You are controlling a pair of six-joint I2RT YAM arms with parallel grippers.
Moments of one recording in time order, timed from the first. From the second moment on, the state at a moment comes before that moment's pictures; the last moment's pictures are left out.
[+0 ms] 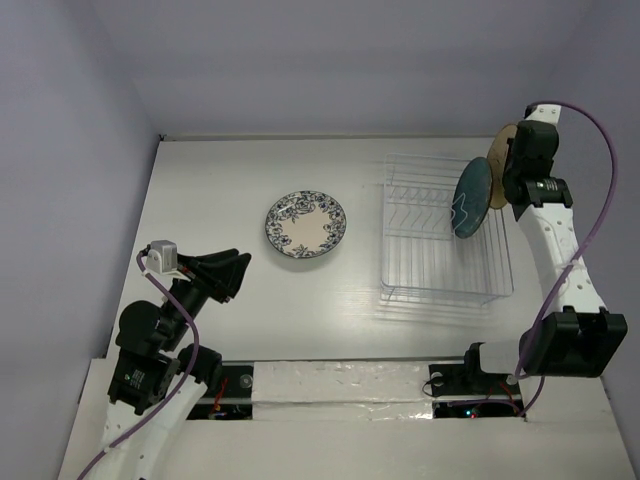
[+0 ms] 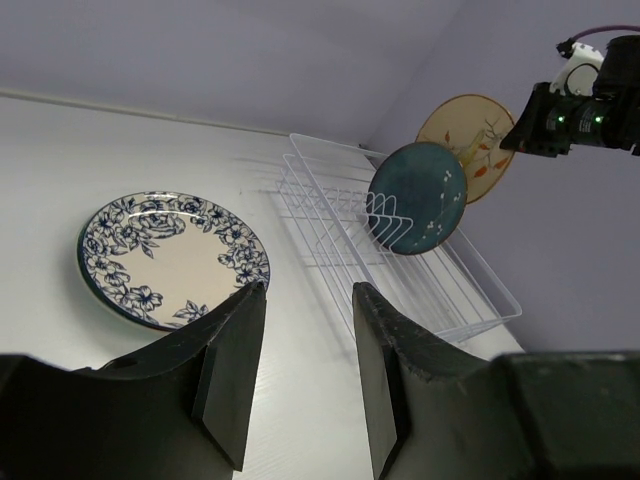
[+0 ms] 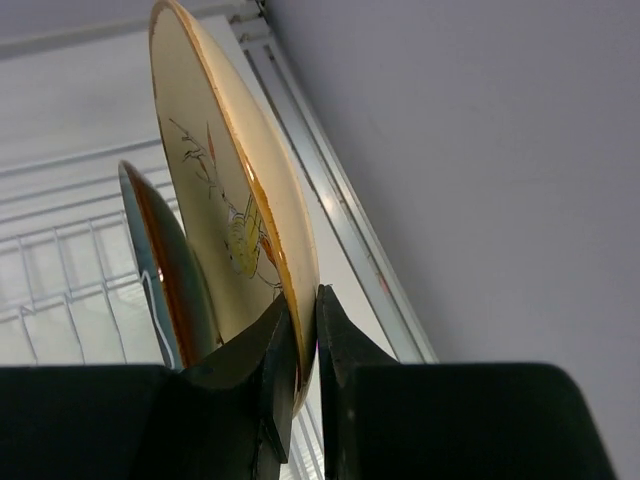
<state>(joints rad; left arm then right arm) -0.38 0.15 0.60 -0.31 0.15 -0.54 -0.05 1.35 1.35 -0.46 0.48 -0.04</state>
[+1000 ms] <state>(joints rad) -0.38 0.15 0.60 -0.31 0.15 -0.54 -0.05 1.15 1.48 -0.47 0.57 0.14</state>
